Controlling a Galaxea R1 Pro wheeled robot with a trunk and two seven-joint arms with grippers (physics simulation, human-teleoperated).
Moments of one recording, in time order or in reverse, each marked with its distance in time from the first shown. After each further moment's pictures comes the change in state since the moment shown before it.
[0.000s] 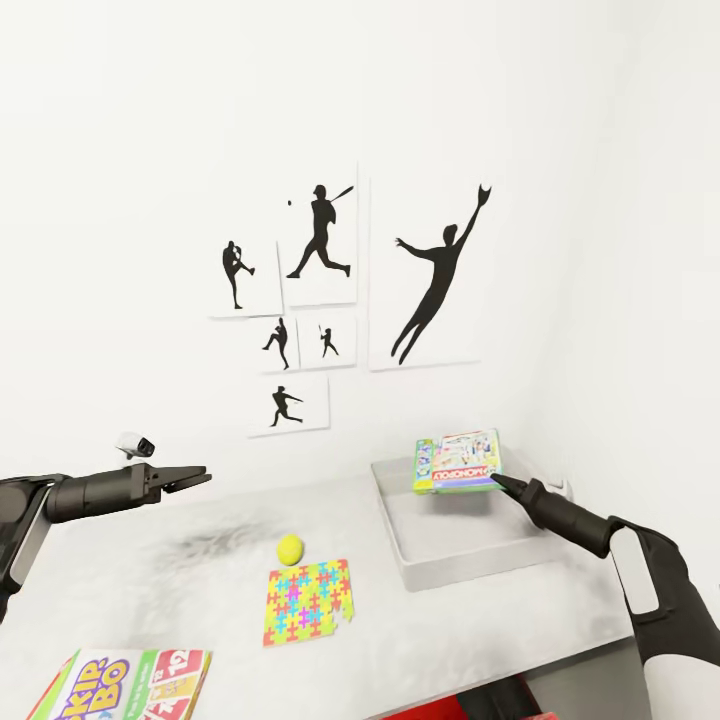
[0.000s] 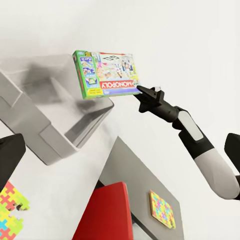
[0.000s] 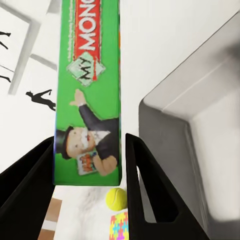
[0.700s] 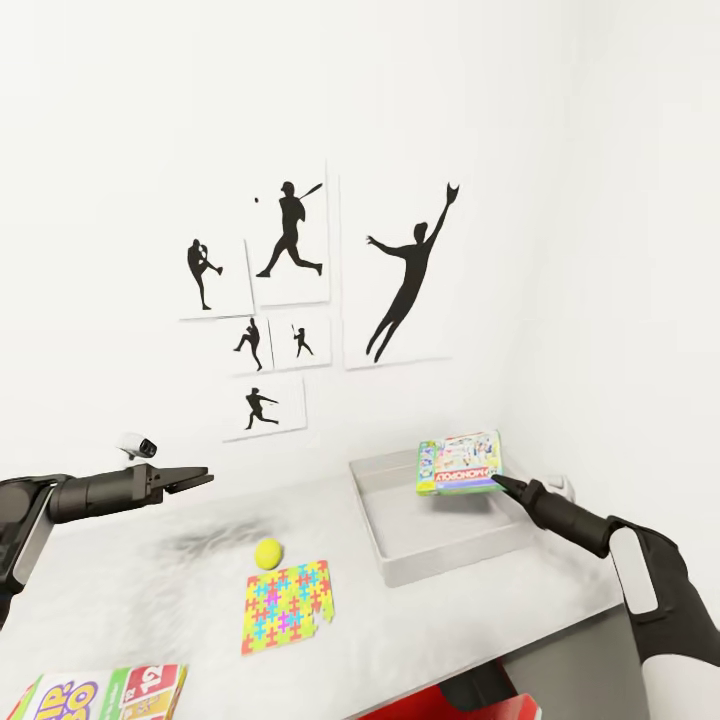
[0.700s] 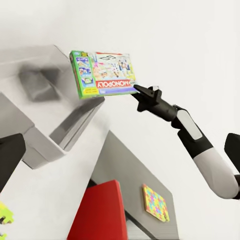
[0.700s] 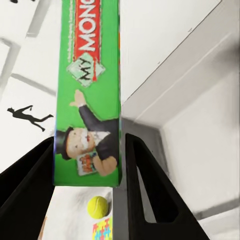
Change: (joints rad) left arm 0.000 -0.006 -0.003 0.000 -0.004 0.000 -0.005; right arm 0.000 0.007 -0.006 -0.008 0.009 -0.010 -0.039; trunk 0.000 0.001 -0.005
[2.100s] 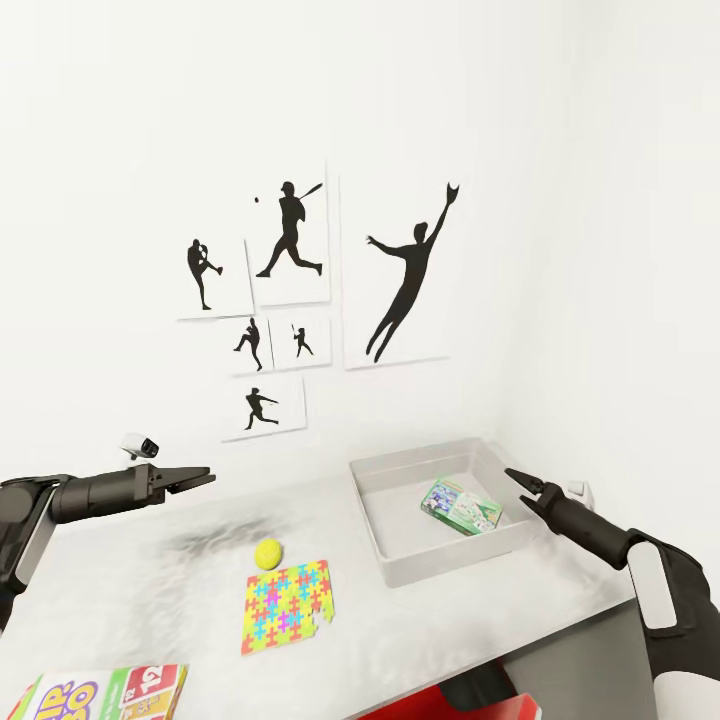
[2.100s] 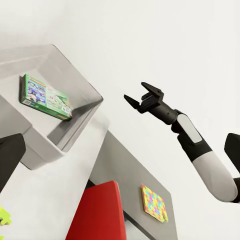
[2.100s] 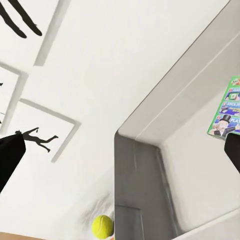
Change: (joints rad) left arm 0.000 -0.007 0.000 0.000 0.000 0.000 -0.001; right arm 0.034 0.011 -0.088 -0.032 -0.029 -0.021 0.006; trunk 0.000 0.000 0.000
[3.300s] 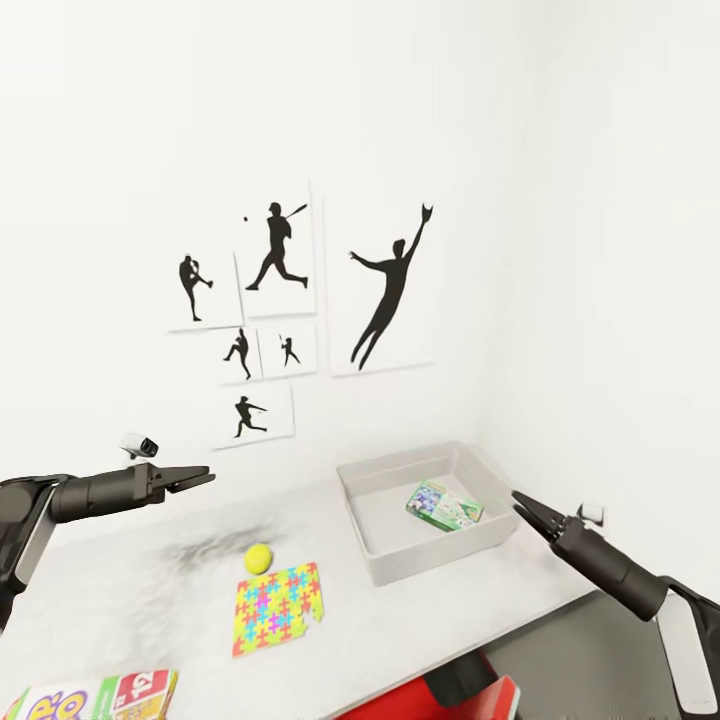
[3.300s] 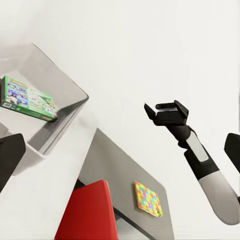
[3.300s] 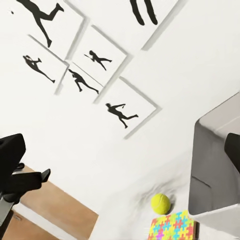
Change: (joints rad) left arm 0.000 0.000 0.002 -0.003 0.002 0.002 -0.001; right arm 0.214 0.029 0.003 -0.247 0.000 0.001 0.400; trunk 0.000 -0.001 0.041
